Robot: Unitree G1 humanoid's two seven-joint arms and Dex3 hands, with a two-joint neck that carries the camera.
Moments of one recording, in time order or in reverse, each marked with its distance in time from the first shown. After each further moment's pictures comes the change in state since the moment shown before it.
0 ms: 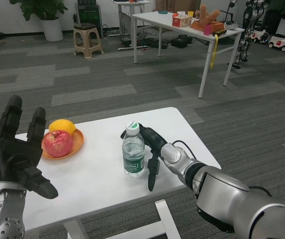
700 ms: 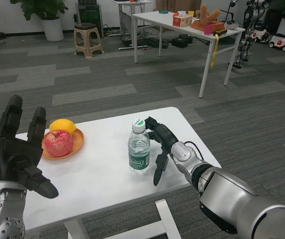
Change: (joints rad) left arm 0.000 0.000 0.000 0.000 0.001 0.000 0.000; right arm 0.025 -0.019 -0.154 0.024 0.000 0.000 0.009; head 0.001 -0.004
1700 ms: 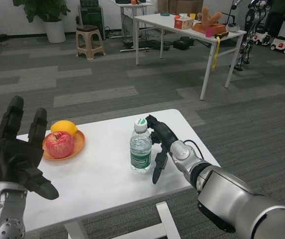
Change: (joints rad) left arm -0.001 0.000 0.005 0.000 0.000 0.000 0.000; right arm -0.032 0.011 -0.014 0.032 -0.001 0.000 -0.018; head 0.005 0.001
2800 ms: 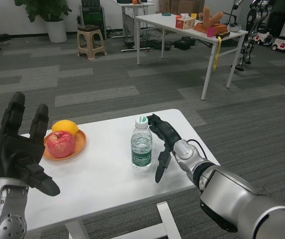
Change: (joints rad) left arm -0.018 0.000 0.000 0.000 0.000 0.000 0.000; right arm -0.003 -0.012 0.012 0.003 0.000 -0.001 -0.001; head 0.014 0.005
